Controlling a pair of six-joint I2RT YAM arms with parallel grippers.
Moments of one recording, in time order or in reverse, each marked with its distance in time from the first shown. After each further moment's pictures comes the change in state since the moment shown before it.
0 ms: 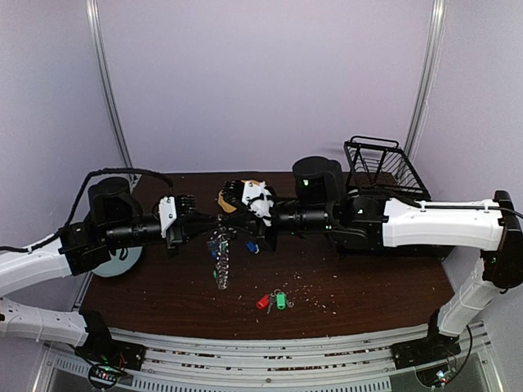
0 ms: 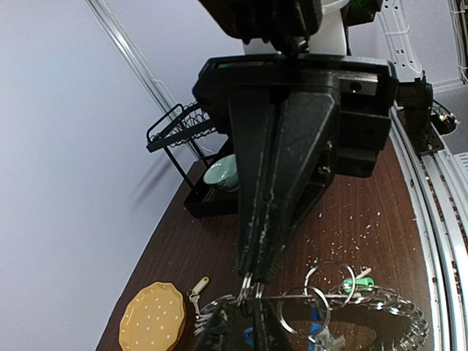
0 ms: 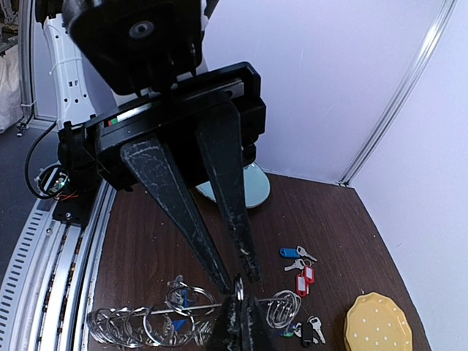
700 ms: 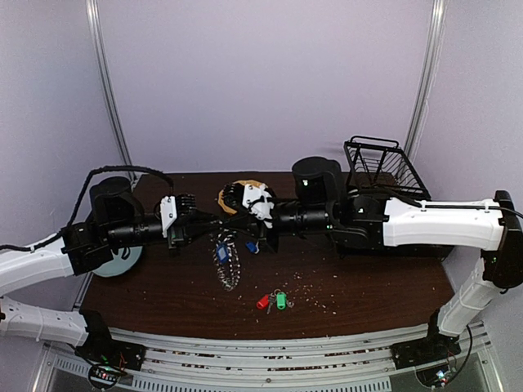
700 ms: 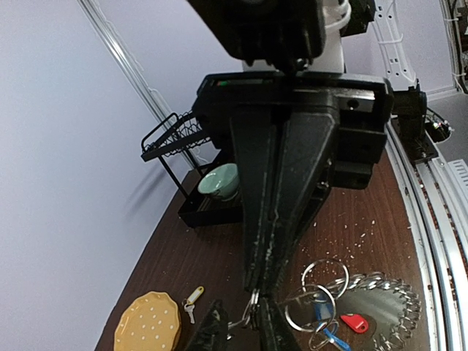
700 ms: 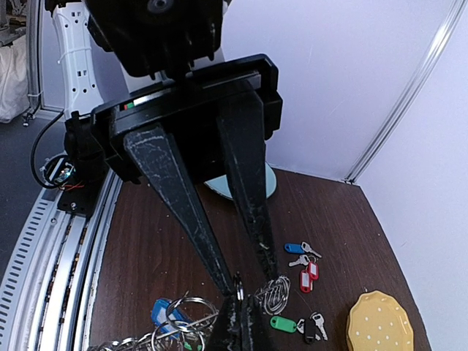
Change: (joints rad) left arm 0.000 0.014 -0.006 0.041 0.044 -0.011; right arm -0.002 -0.002 0.001 -0.025 -0.022 -0.022
